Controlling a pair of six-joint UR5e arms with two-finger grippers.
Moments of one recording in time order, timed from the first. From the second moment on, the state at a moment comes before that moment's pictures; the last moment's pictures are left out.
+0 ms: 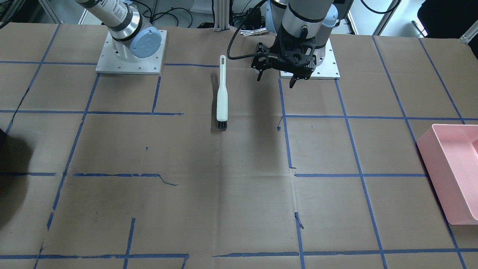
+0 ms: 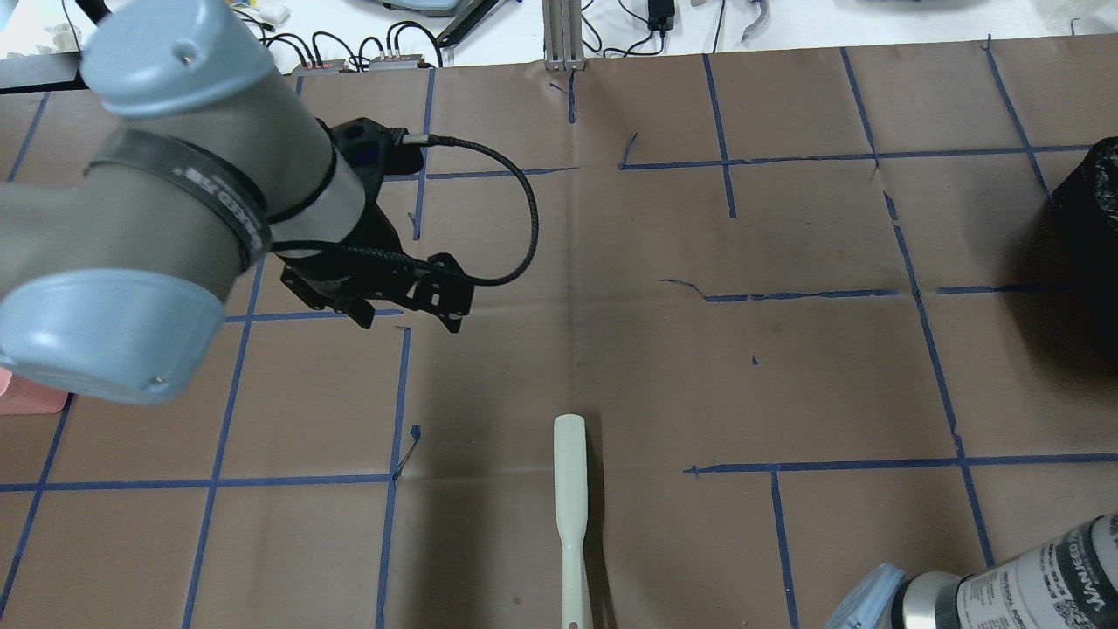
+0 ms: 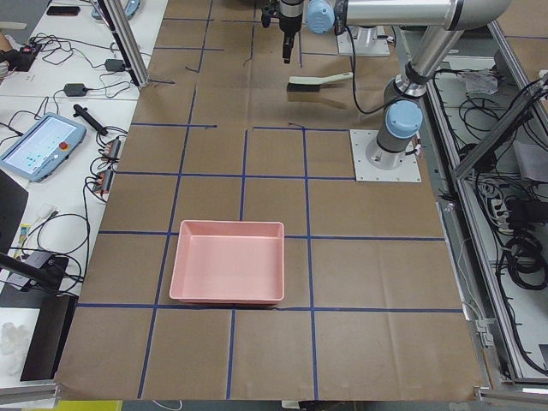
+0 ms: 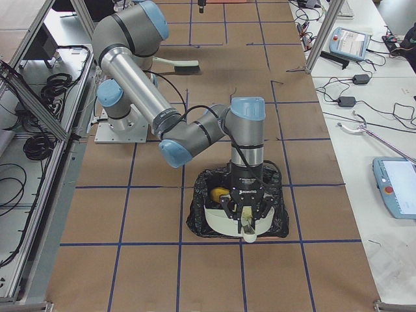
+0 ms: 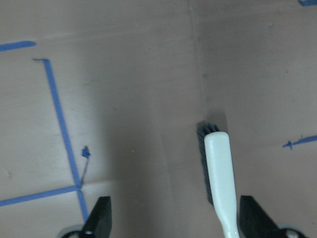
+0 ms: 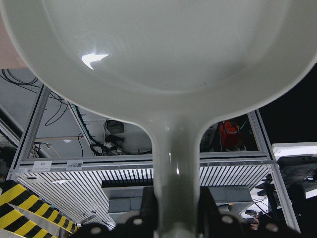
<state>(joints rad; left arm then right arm) -1.69 -1.45 -1.75 -1.54 1.45 0.00 0.70 -1.12 1.28 -2.48 -2.04 -2.61</state>
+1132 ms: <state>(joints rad) -1.63 -1.47 -1.73 -1.58 1.58 0.08 0.73 -1.20 1.35 -2.59 -2.13 -2.66</state>
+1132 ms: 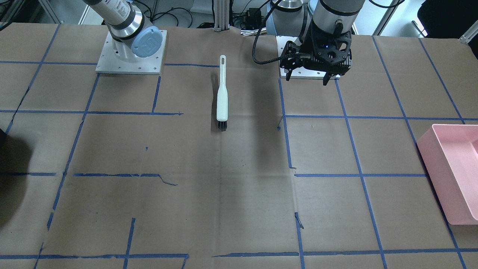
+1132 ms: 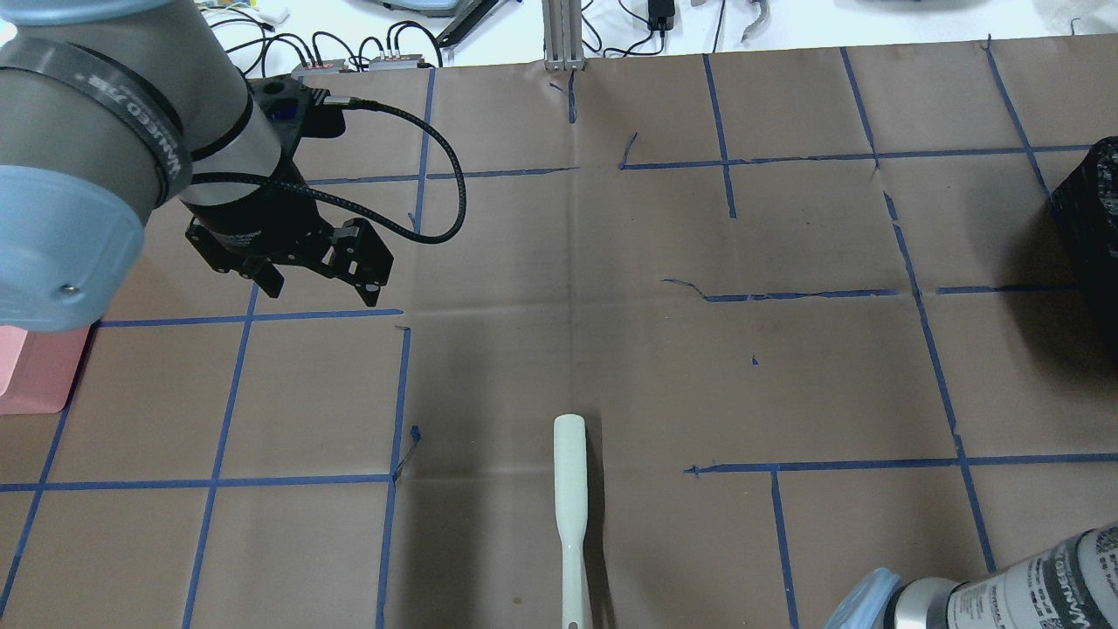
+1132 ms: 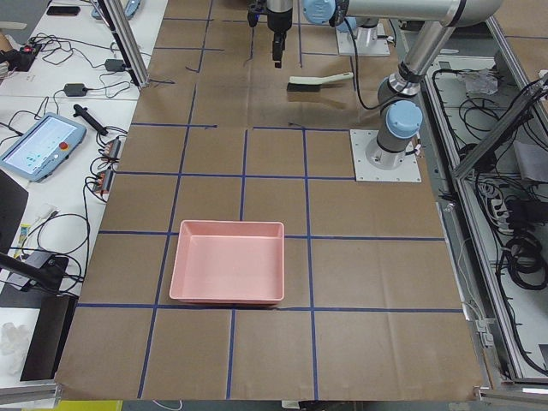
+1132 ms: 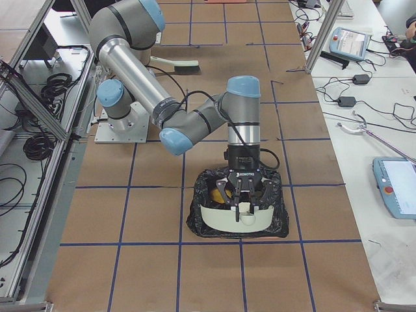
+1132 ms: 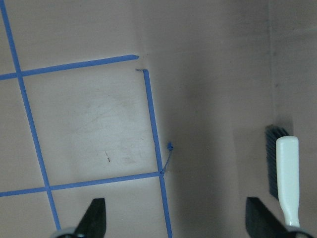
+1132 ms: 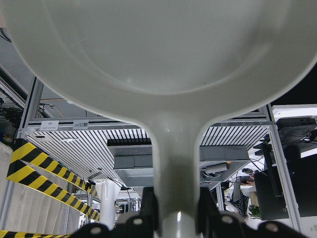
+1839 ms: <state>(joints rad) -1.63 -1.45 -1.74 -1.56 1.58 0.00 0.87 -1.31 1.44 -2.59 -2.05 -2.58</state>
